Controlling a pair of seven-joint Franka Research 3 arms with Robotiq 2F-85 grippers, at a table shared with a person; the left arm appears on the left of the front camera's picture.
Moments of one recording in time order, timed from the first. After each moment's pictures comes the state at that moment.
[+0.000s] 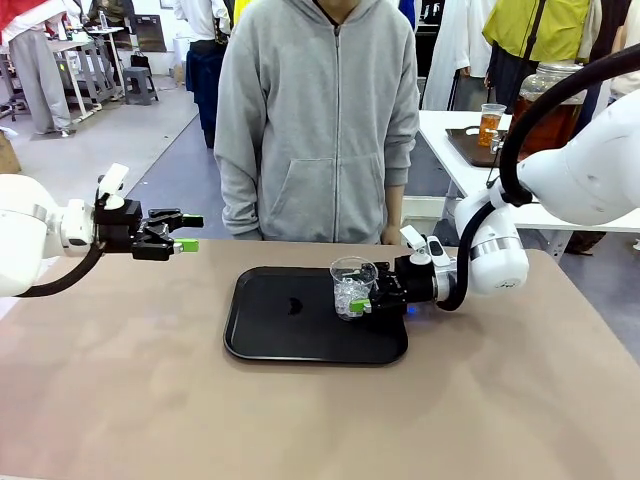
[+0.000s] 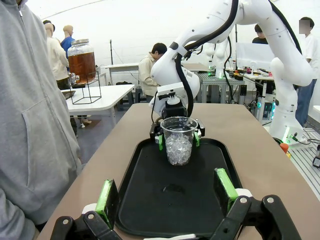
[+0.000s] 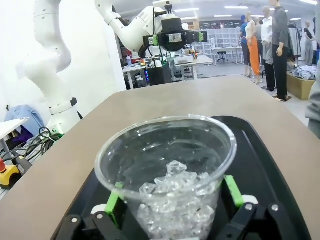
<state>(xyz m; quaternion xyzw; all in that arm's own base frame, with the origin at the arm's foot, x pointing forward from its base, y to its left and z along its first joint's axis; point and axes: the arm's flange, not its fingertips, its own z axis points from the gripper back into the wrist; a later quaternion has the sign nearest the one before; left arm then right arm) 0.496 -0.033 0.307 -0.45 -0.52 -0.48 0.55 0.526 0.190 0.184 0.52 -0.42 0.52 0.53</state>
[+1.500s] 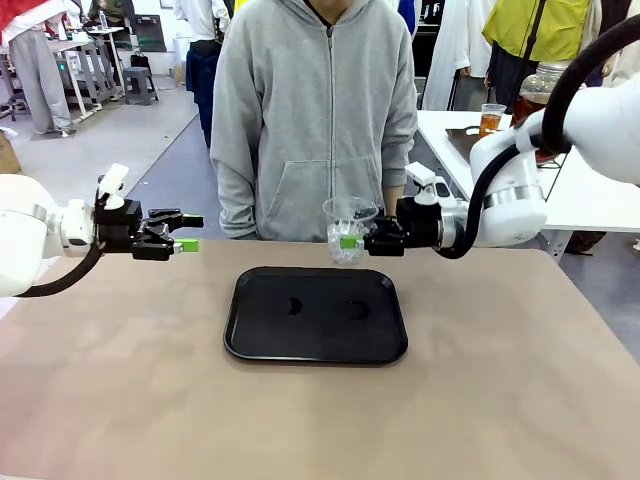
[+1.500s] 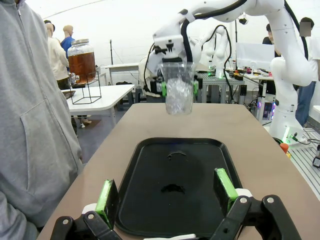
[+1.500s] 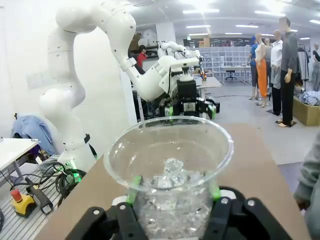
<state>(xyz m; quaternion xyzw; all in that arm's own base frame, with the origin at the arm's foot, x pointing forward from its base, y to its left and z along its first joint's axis) 0.497 -0.033 0.307 -0.45 -0.52 -0.48 0.55 0.531 0.207 0.326 0.54 -0.44 0.52 0.49</state>
